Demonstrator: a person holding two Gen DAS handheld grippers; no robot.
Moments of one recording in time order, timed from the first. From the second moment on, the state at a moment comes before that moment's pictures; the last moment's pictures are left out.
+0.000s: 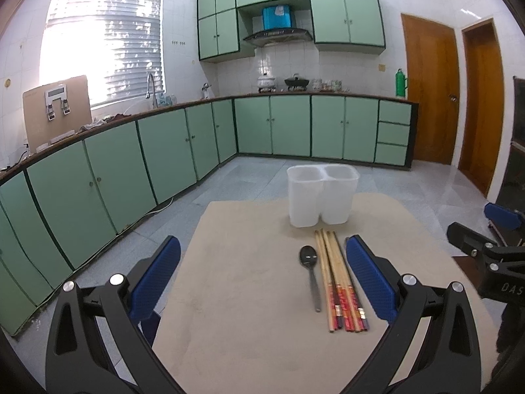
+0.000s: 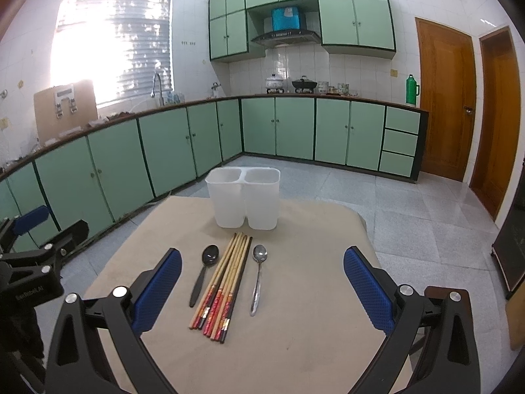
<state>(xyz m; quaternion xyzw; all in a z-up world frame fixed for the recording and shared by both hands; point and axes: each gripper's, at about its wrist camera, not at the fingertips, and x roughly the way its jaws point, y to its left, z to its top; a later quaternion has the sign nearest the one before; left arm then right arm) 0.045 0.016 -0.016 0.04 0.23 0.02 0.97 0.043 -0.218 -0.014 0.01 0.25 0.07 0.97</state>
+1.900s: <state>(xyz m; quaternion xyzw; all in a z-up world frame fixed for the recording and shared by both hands) 0.267 -0.025 -0.178 0.04 0.43 -0.01 0.90 0.242 -0.201 -0.156 -0.01 0.44 0.11 0.89</state>
